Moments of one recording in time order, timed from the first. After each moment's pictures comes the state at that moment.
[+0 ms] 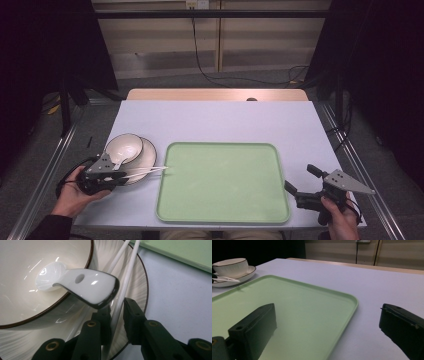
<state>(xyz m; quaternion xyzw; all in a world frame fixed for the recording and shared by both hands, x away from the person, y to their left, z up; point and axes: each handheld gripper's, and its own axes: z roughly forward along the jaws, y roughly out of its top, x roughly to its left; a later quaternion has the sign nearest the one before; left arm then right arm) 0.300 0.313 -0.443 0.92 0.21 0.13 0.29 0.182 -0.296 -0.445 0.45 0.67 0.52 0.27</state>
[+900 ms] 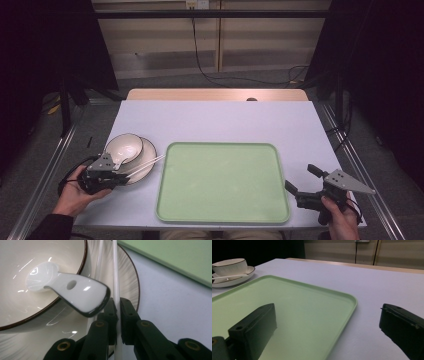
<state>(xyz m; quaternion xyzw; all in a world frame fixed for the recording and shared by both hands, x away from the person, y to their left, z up) 0.299 0.309 -0.439 0.91 0.24 0.09 0.31 0.182 -0.297 -0.445 0.46 0.67 0.52 0.27</state>
